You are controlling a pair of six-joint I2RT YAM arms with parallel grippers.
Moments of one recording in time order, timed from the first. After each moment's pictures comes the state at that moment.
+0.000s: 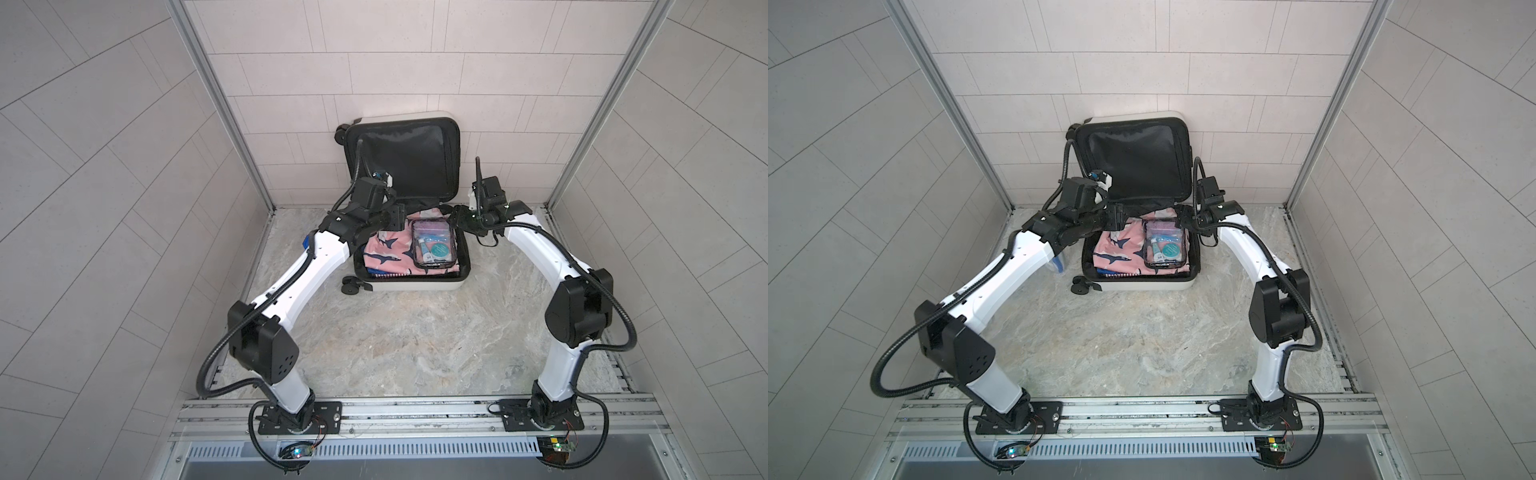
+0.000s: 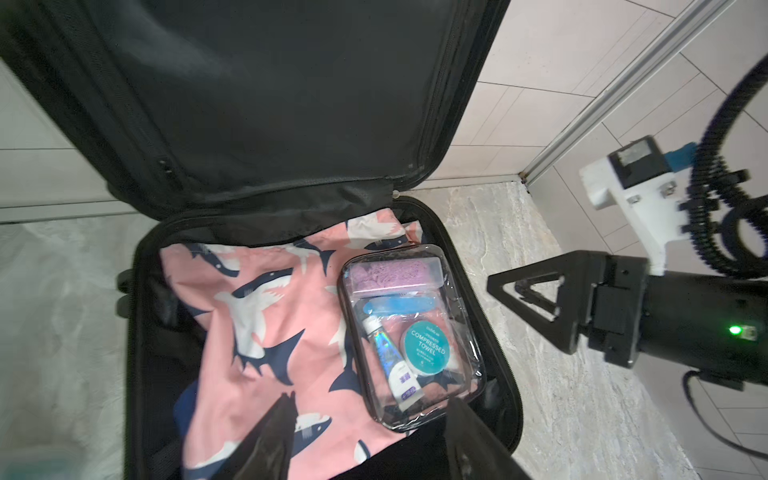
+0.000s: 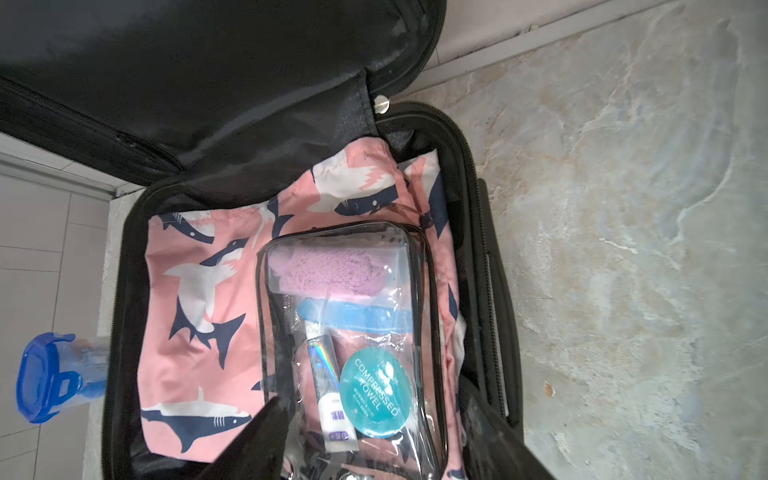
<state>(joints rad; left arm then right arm) -0.48 1.62 1.66 -0.59 -0.01 -0.32 0.25 1.83 1.75 -0.72 -0.11 0.51</state>
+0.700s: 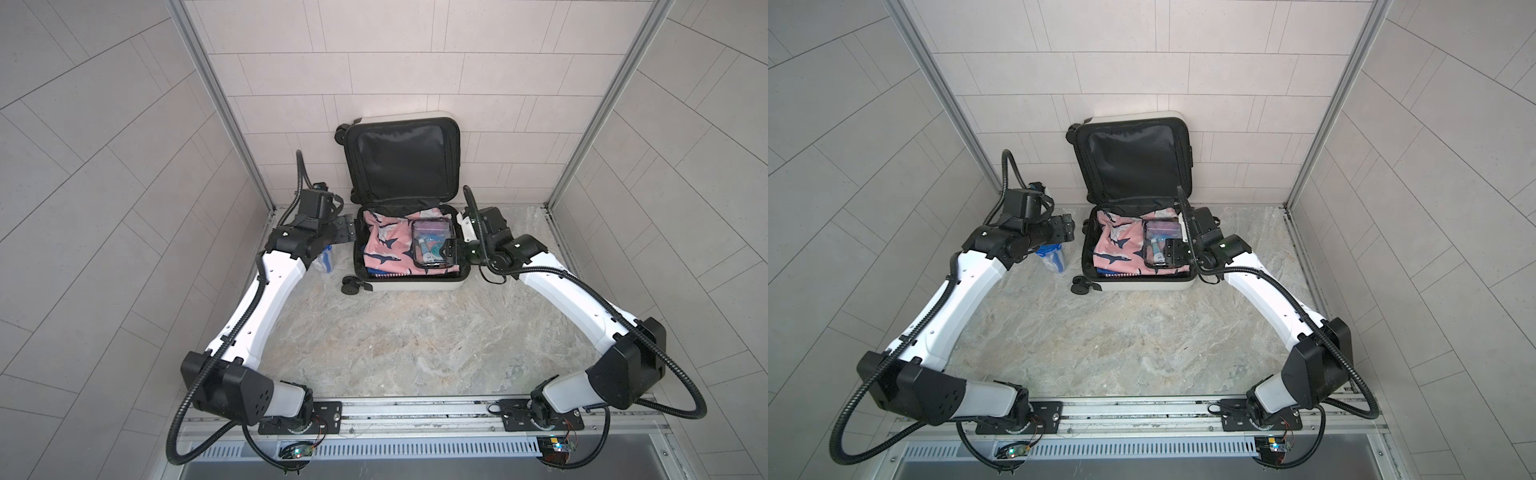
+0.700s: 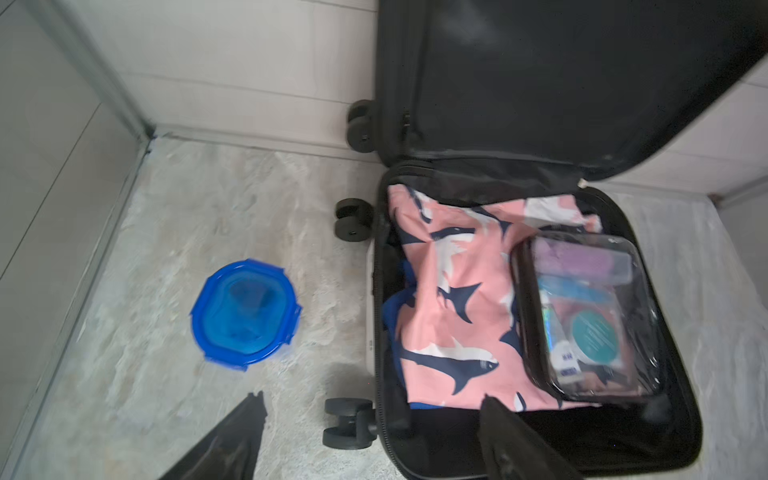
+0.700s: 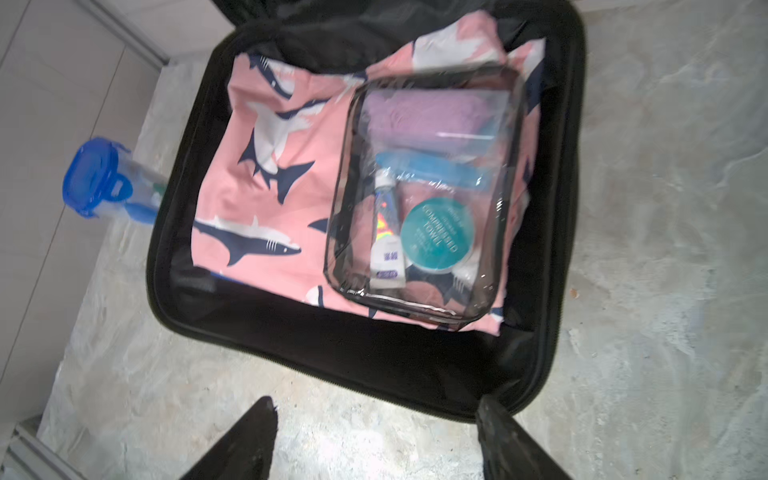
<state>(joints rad) -0.21 1.40 1.48 -0.79 -0.12 -0.30 0.47 1.47 1.35 -0.69 -0.08 0.40</state>
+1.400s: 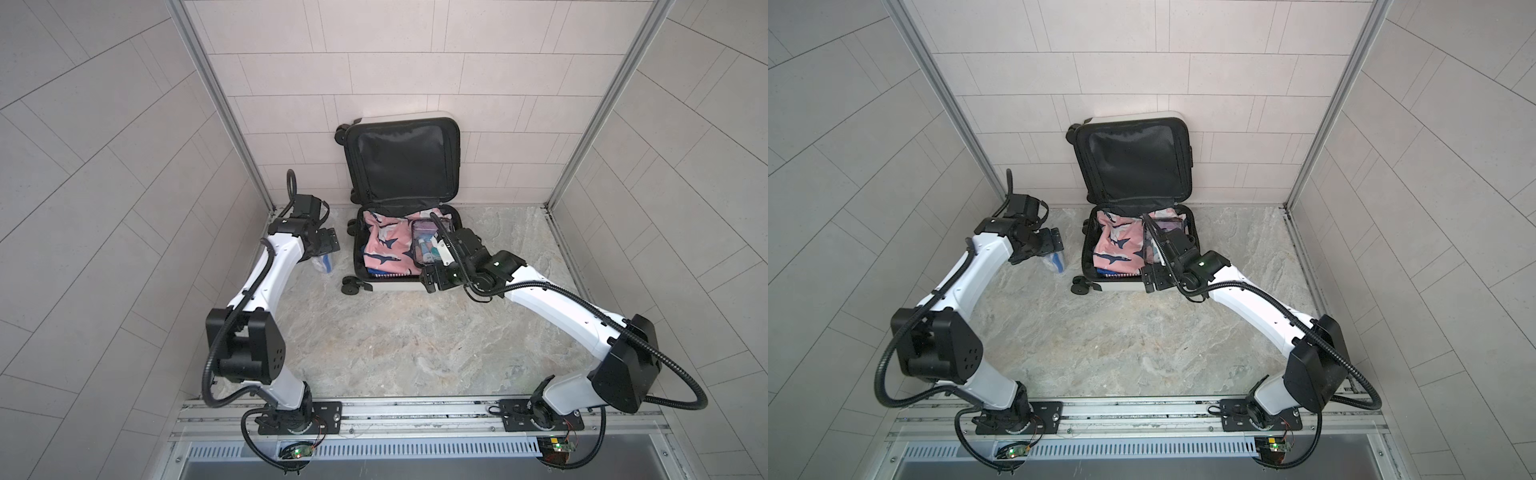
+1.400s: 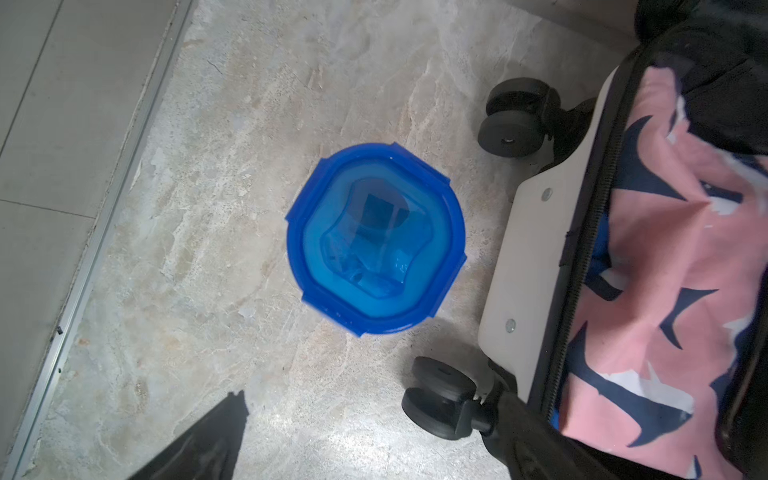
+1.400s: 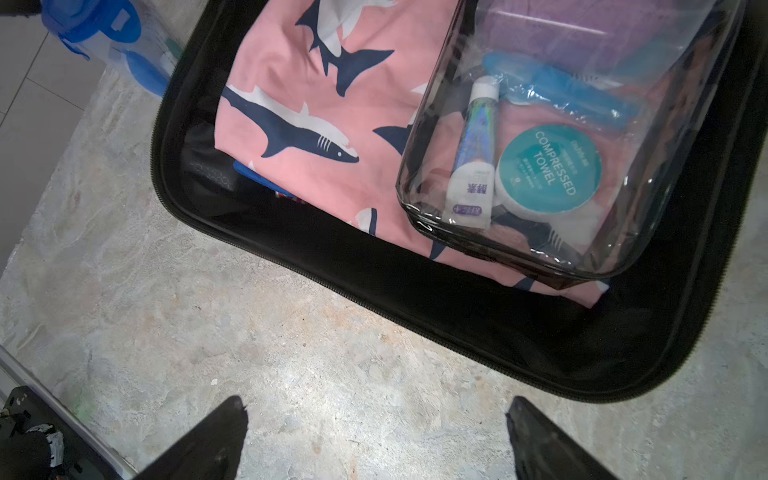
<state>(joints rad) -0.06 1.65 1.52 -0.95 -0.14 -0.36 0.63 1.46 1.26 -0.68 -0.02 0.33</state>
